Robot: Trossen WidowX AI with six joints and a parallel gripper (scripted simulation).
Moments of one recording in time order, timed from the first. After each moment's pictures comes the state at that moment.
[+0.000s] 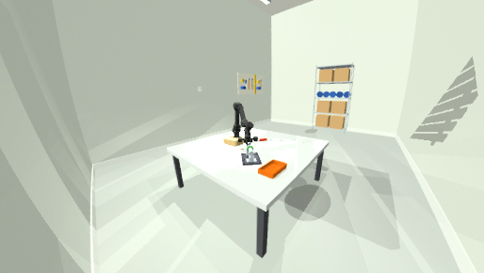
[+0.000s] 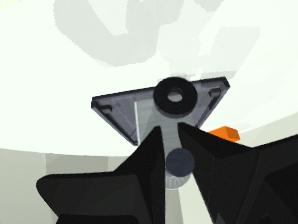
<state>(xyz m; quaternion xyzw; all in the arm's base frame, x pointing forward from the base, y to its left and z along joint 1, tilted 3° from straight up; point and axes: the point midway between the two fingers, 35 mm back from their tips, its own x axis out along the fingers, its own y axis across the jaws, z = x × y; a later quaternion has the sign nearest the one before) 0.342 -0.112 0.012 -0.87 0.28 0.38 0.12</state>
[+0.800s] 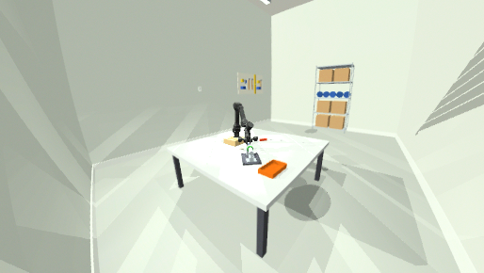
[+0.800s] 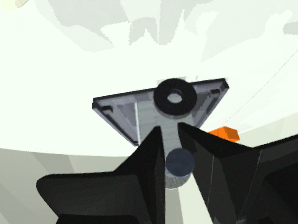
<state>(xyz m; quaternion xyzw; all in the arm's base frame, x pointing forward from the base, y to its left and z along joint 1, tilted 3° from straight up) 0.340 -0.111 0.012 -0.87 0.28 0.38 0.12</state>
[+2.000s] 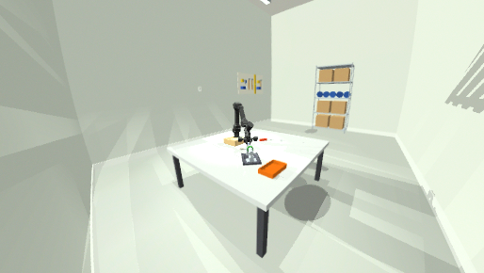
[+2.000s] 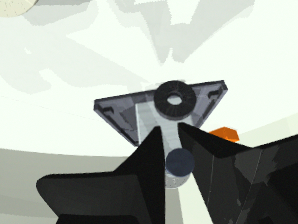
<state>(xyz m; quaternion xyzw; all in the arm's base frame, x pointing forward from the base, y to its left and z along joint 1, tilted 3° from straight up) 0.337 -0.109 0.012 -0.87 0.28 0.38 0.12</state>
